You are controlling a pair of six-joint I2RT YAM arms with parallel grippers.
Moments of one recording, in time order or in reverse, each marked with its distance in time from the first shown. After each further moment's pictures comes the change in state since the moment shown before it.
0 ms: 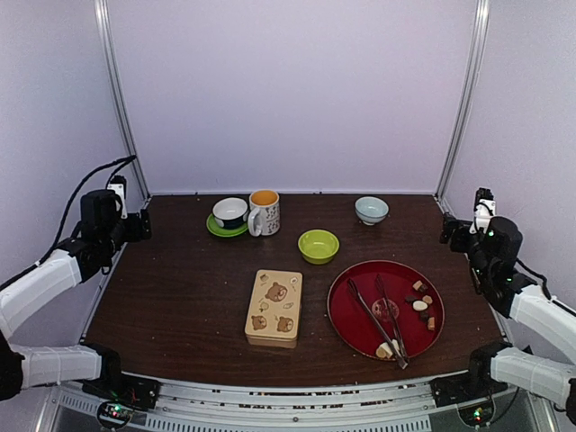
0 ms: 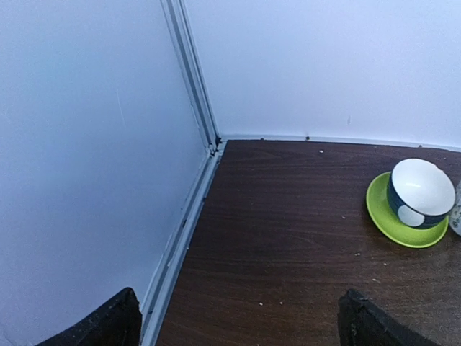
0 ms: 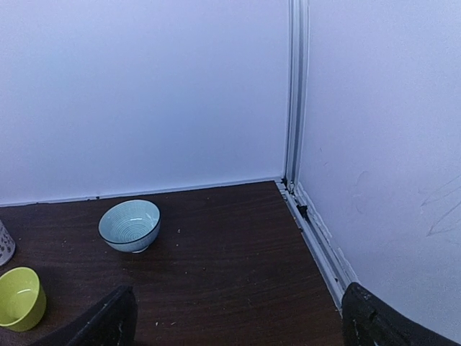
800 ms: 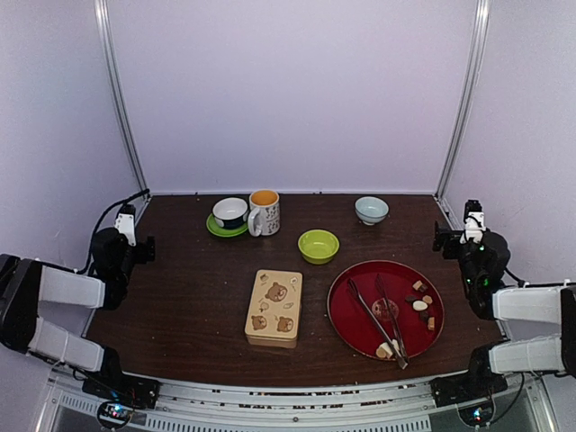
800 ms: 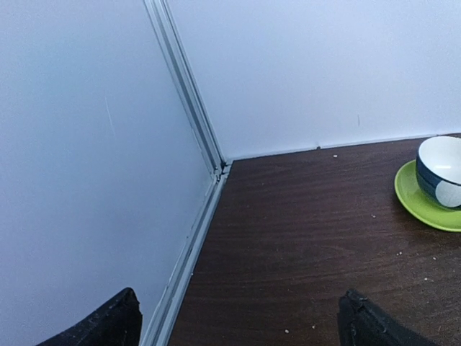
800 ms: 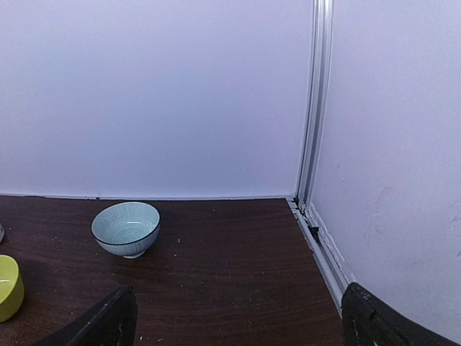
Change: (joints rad) left arm 0.104 0.293 -0.369 0.863 0.087 0.235; right arm -0.096 0.320 -0.166 0.588 -0.161 -0.095
